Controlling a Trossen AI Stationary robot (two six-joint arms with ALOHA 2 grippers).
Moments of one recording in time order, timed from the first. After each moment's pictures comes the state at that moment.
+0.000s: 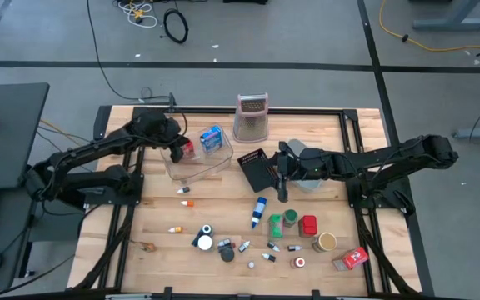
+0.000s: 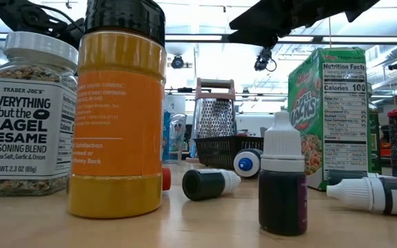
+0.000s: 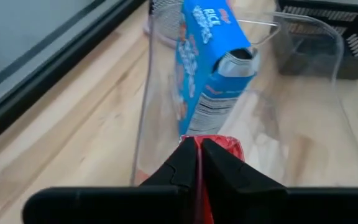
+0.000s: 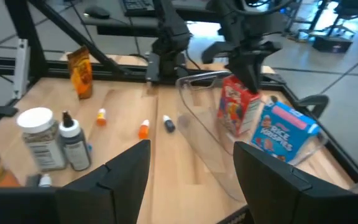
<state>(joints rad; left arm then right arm) 0.74 0.96 0.49 -0.26 0.20 0.11 0.07 1.27 0.77 0.20 0.12 -0.05</state>
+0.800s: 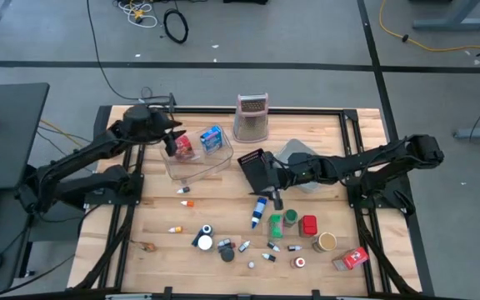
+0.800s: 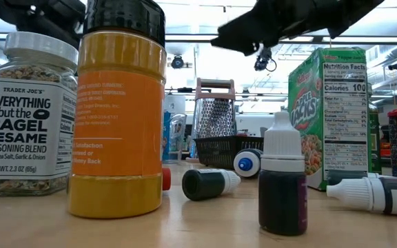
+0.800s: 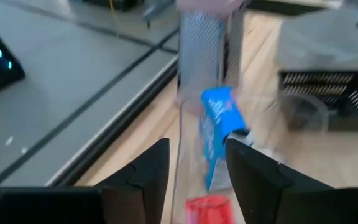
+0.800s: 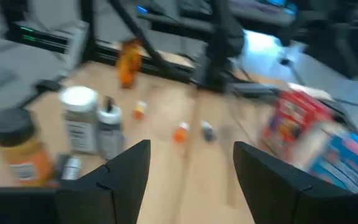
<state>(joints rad) 0.72 0.74 0.55 -0.25 0.12 0.14 0.07 1.42 0.77 0.36 -0.11 -0.20</state>
